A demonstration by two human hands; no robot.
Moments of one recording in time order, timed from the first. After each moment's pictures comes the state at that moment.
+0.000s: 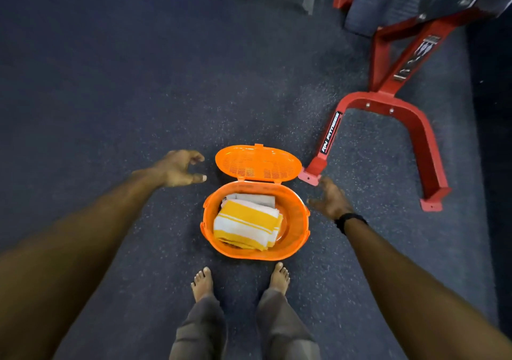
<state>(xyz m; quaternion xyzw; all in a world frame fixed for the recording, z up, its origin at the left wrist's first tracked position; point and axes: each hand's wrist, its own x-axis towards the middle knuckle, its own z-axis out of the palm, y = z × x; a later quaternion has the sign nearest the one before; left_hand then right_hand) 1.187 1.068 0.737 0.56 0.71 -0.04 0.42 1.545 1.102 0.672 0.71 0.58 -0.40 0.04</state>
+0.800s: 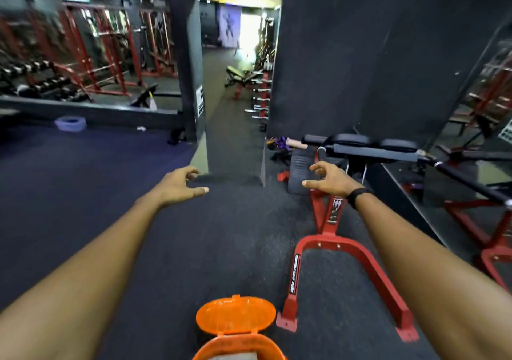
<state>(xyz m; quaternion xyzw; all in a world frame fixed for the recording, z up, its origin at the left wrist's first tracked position) 1.220 1.145 1.124 0.63 0.69 0.26 0.23 1.593 1.226 1.136 0.61 0.73 -0.24 -0.19</state>
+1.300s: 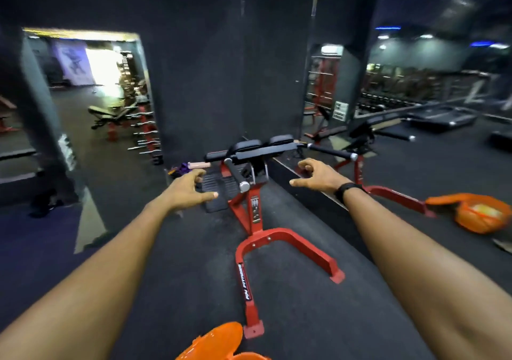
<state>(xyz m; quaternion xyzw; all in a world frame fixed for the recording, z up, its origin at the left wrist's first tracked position) 1.342 1.175 1.174 0.82 0.47 0.19 0.26 1.667 1.064 1.187 0.76 0.58 -0.15 -0.27</state>
